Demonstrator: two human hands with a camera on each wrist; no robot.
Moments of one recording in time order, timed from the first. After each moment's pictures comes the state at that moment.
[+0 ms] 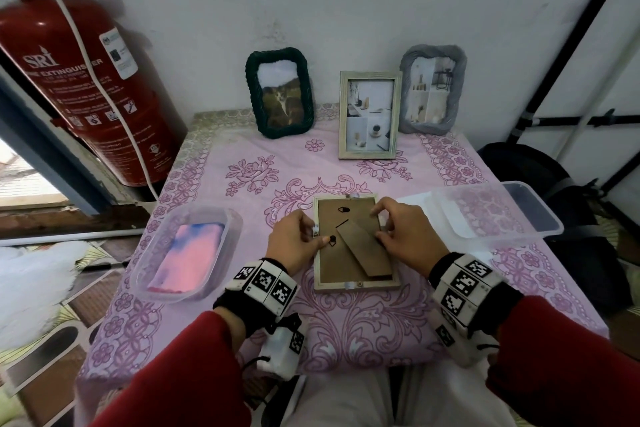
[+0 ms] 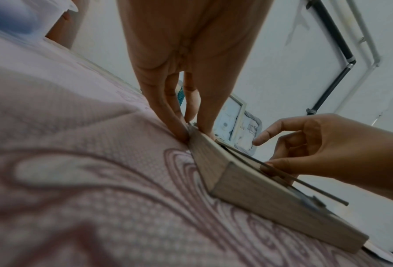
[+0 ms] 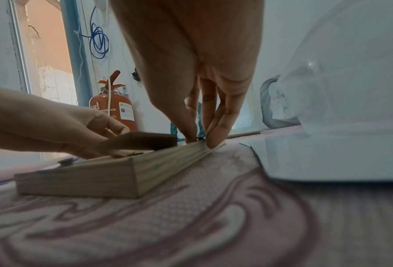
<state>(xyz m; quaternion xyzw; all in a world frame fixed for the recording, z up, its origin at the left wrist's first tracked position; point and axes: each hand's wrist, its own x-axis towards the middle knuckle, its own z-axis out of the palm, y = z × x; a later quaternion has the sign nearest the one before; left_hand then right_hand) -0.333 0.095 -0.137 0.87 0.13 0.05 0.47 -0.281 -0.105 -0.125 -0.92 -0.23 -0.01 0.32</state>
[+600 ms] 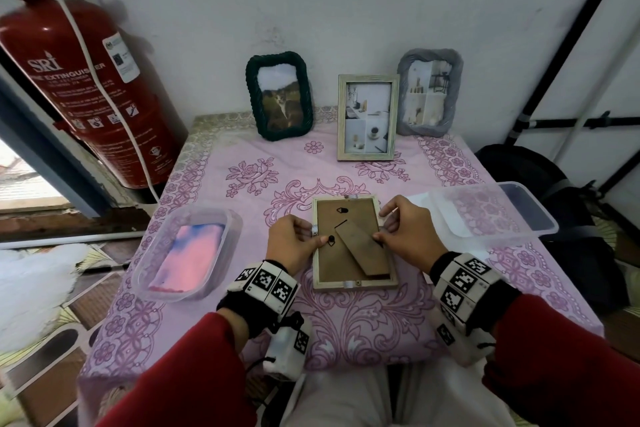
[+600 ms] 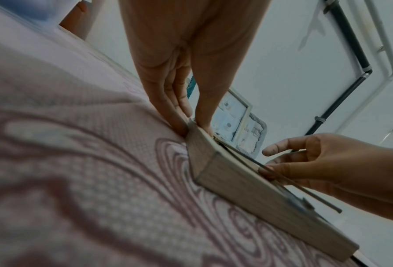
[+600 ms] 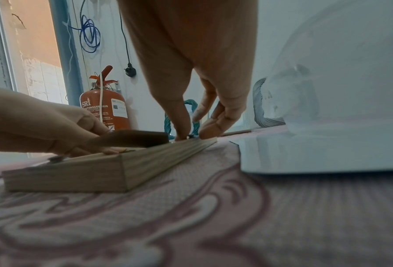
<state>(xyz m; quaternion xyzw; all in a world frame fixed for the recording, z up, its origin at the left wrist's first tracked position) -0.334 0.091 -0.138 0.82 0.18 0.06 0.53 -0.284 -0.106 -0.125 -0.89 -0.13 0.01 0.44</state>
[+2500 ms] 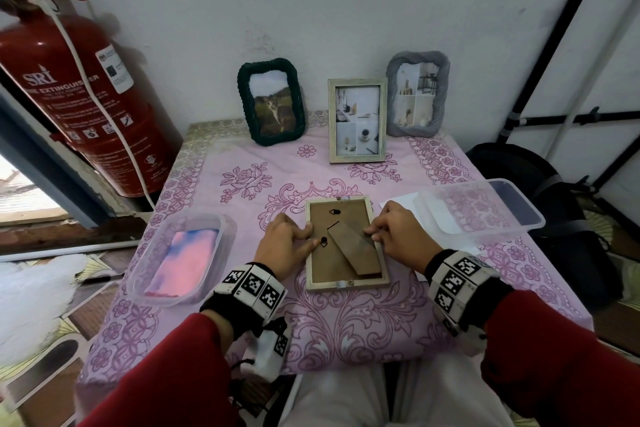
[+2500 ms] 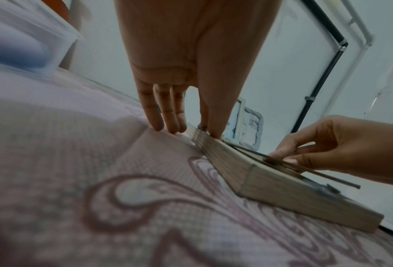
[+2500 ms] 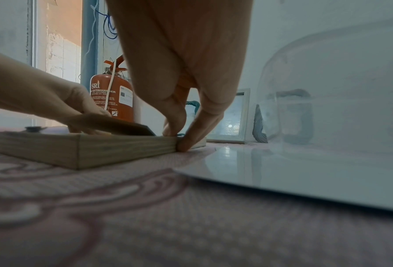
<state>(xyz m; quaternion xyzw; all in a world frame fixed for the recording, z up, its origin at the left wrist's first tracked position) -0.335 0.104 -0.142 0.95 0.04 0.02 0.32 -0.276 -0.112 -0.135 -0.93 -0.22 0.04 0.30</state>
